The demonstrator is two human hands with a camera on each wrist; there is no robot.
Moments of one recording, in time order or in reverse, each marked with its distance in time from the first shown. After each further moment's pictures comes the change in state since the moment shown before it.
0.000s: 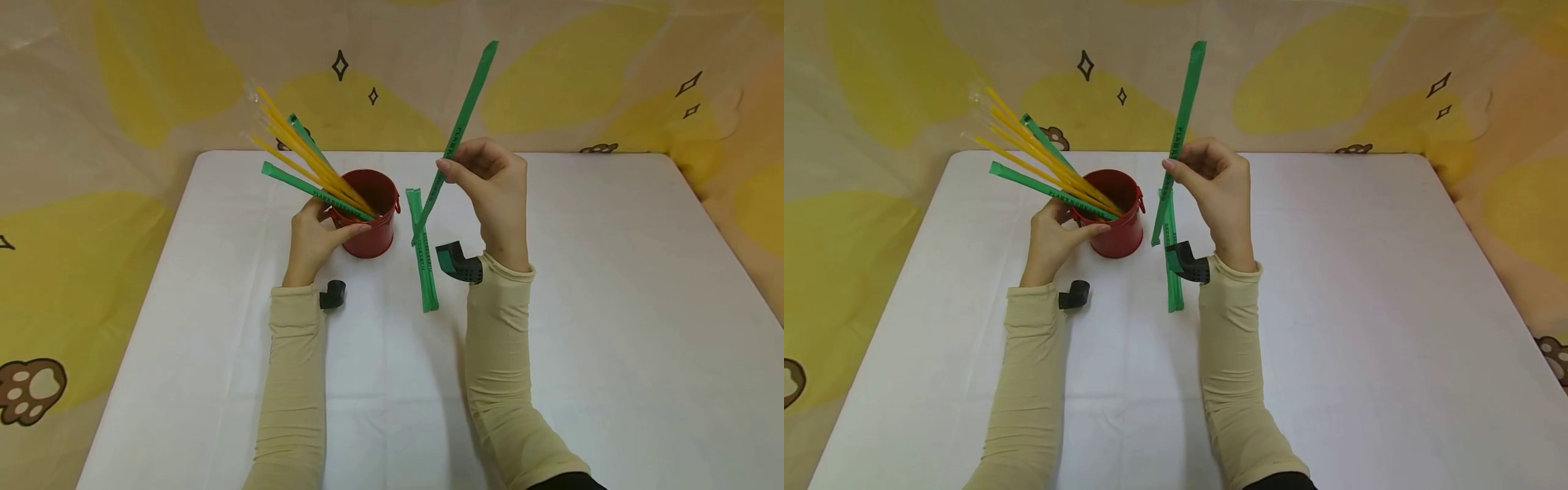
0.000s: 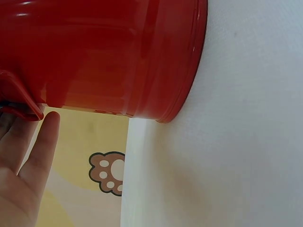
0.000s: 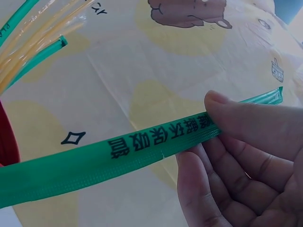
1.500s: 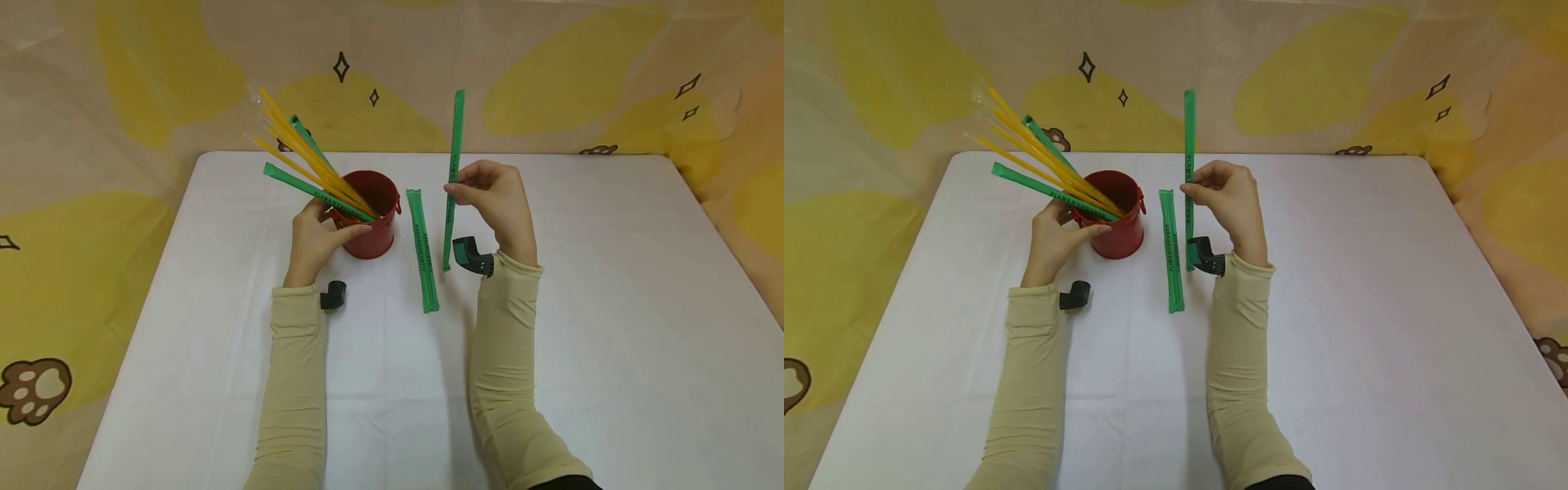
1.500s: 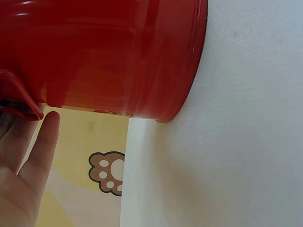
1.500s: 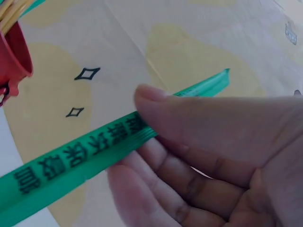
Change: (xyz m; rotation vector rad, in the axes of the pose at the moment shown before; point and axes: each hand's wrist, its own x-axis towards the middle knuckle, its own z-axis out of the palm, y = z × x) left_hand 0.000 -0.002 0.000 0.002 0.002 0.002; right_hand 0.008 0.025 -0.028 -0.333 -0.129 0.276
